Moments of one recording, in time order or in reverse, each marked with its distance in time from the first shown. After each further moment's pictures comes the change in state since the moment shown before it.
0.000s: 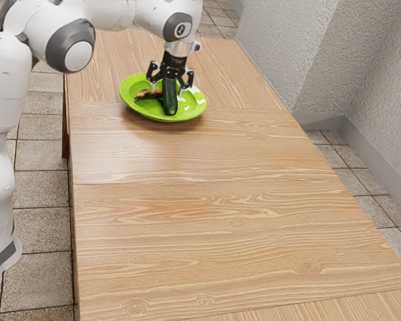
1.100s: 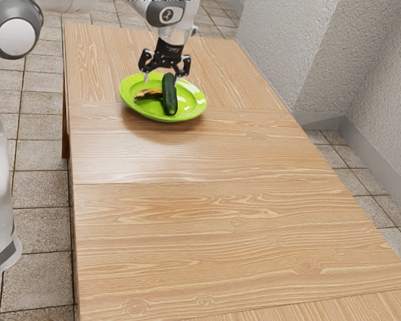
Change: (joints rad) arm -0.176 -0.362 0.012 -0.238 0.221 -0.046 -0.362
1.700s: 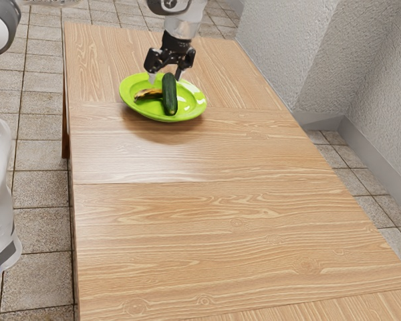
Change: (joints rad) arm -0.141 -0.107 -0.005 0.018 0.039 -0.164 -0.501
